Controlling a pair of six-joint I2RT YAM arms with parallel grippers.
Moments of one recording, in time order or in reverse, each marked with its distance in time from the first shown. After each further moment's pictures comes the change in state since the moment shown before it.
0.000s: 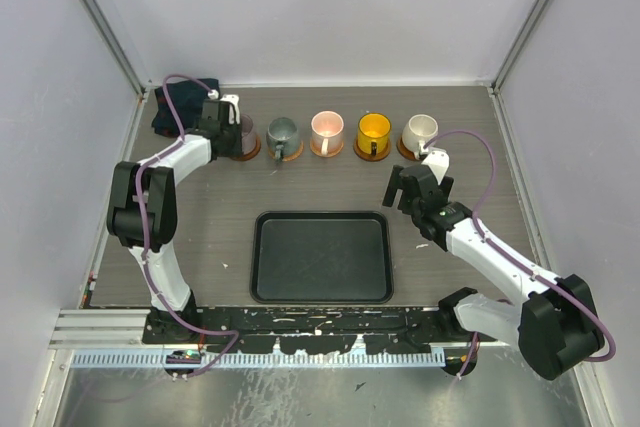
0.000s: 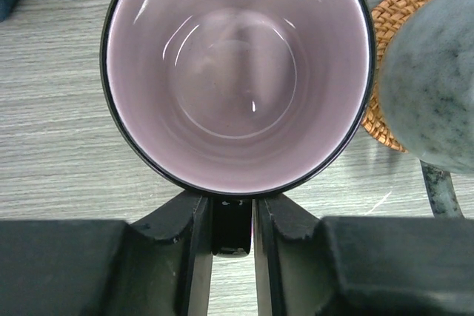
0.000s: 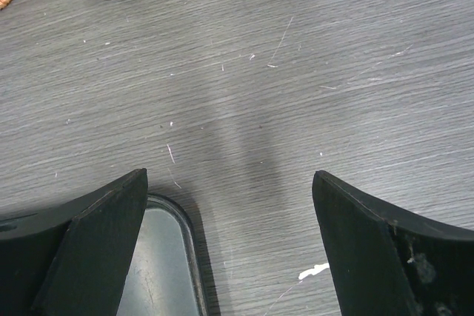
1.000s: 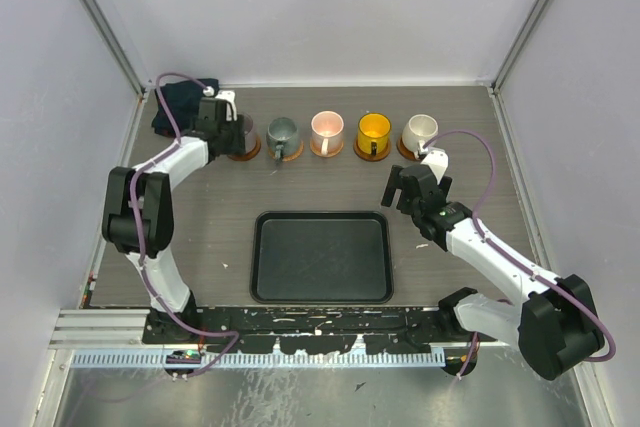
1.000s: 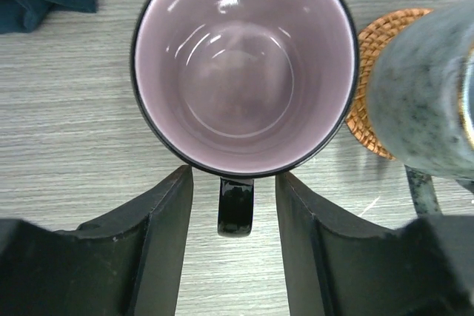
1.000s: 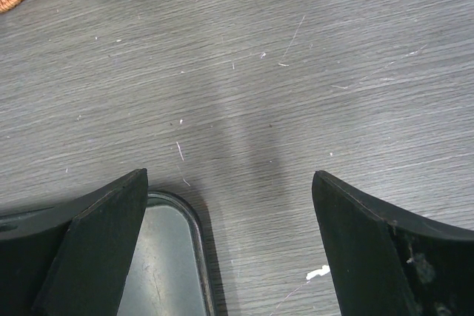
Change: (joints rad) left arm 0.000 -0.041 -0.030 0.048 -0.018 -0.020; right arm 0.000 0.000 0.000 0.011 -0.027 0.003
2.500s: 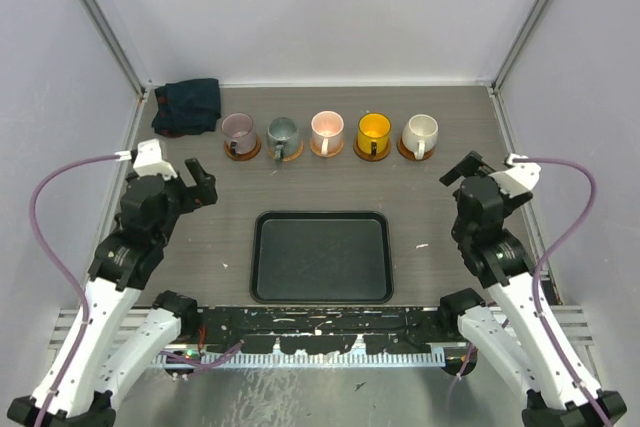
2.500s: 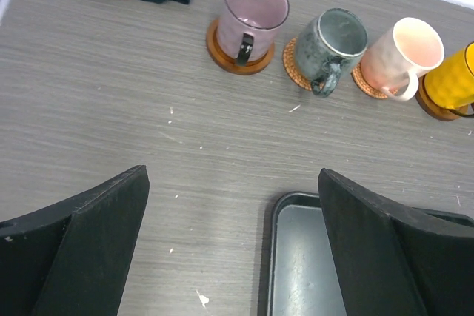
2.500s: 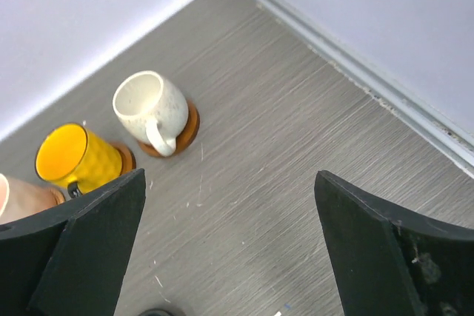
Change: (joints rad) left arm -0.148 -1.175 -0.433 -0.350 -0.230 -0.232; right arm -0.142 -0.436 0.073 -0.138 0.361 0.021
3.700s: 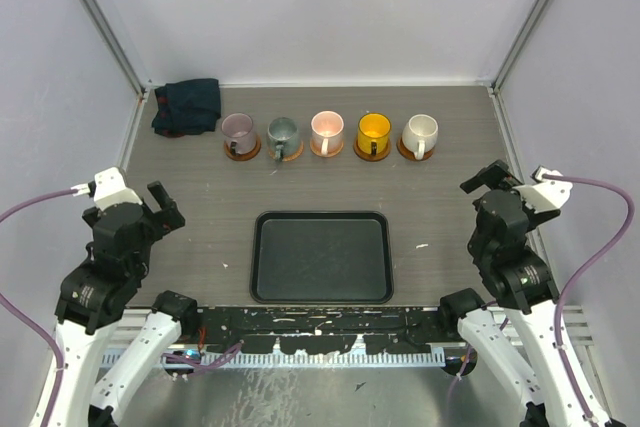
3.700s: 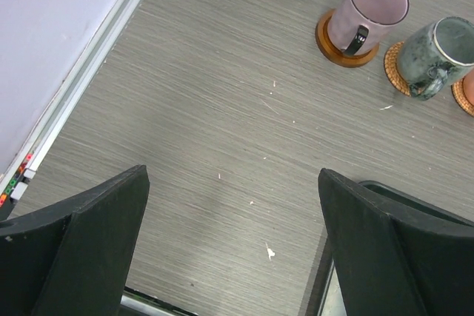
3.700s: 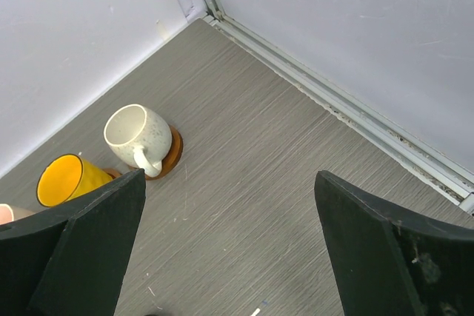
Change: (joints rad) left arm 0.000 -0.185 0.130 -0.429 -0.281 -0.074; right arm -0.003 -0.160 0.110 -0.194 0.102 0.010
